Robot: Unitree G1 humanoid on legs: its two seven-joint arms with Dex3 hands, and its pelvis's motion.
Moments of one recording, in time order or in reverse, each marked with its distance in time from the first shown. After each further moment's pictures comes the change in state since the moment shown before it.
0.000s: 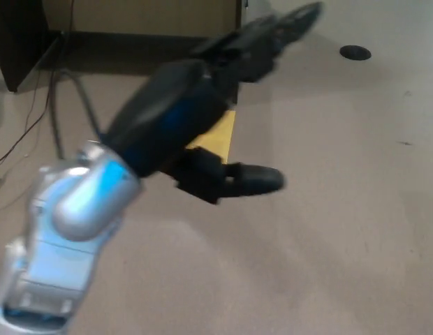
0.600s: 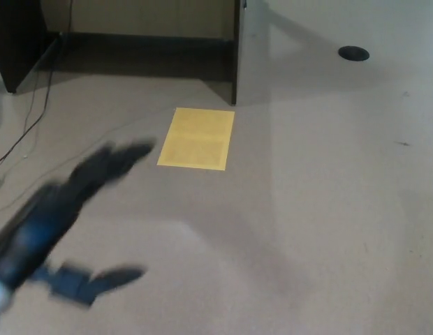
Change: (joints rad) left_arm 0.637 0.020 0.317 0.143 -0.195 -0.119 -0.043; right_arm 0.027 -0.004 -0.016 0.000 0.002 -0.002 0.000
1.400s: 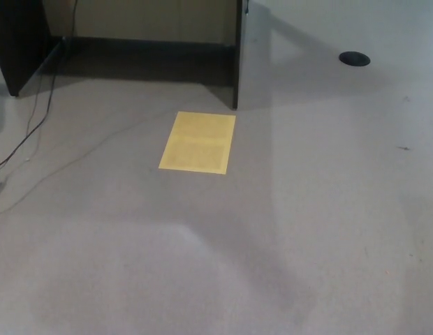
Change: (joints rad) left_arm 0.204 0.060 0.073 1.010 0.054 -0.296 0.236; right_arm 0.034 0.000 -0.012 0.000 0.005 0.001 0.000
